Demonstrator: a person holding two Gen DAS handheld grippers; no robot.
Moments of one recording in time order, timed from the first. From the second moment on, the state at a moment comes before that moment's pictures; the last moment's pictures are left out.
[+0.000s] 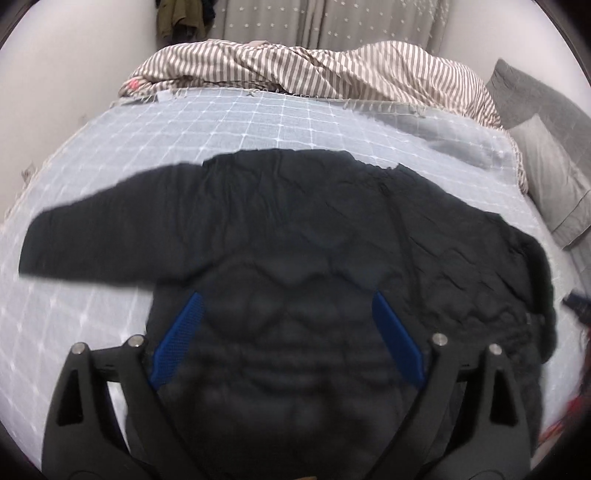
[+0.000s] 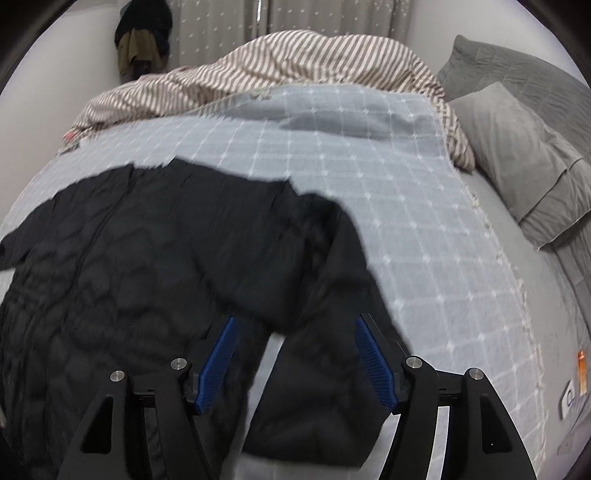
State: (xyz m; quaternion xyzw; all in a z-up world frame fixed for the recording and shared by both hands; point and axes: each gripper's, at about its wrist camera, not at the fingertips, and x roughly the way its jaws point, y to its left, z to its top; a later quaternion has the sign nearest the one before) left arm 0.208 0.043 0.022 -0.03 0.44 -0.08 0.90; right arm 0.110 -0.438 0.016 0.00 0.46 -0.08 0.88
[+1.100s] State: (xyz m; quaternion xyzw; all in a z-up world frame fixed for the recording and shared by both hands) left arm 0.154 0.001 -0.003 -0.03 0.41 -0.11 0.91; right arm 0.070 -0.640 -0.008 0.23 0.41 -0.34 0.81
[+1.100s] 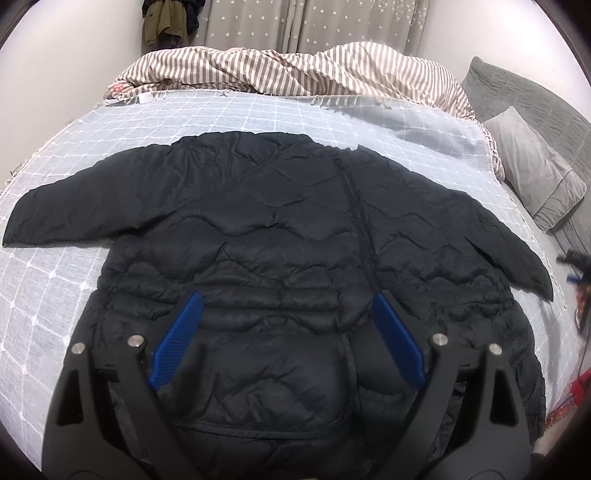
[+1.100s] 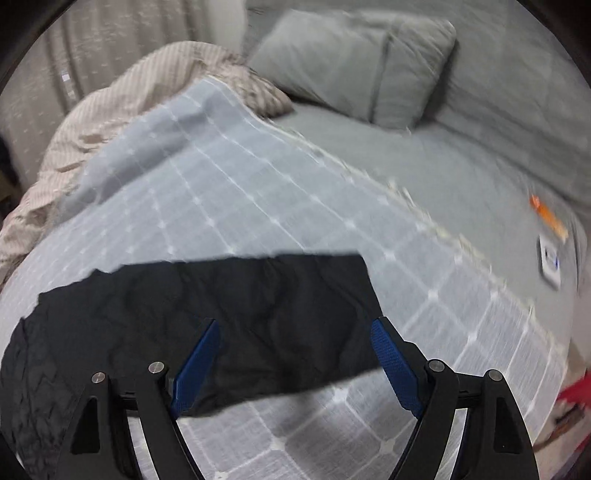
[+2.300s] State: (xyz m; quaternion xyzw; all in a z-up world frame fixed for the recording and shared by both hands) left arm 0.051 0.202 -0.069 -0.18 0.59 -0.16 0.77; right arm -0.057 -0.415 -0.083 0.41 0.57 0.15 0.70
